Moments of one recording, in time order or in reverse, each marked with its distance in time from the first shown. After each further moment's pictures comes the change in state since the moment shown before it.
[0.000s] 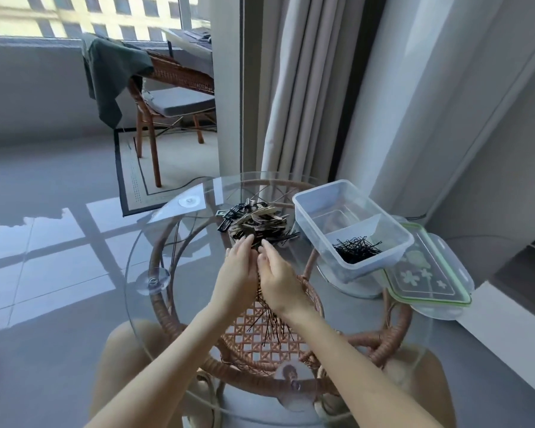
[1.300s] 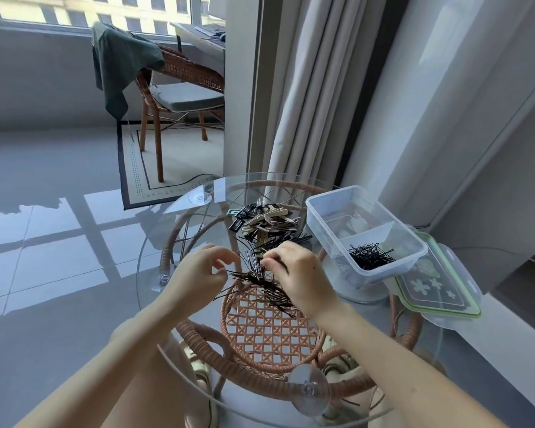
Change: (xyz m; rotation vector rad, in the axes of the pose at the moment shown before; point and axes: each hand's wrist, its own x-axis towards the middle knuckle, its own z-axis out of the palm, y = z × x) left_hand -0.011 -0.036 -0.079 0.025 -0.098 0.052; right_hand 0.001 -0.019 -0.026 -0.375 0.080 -0.514
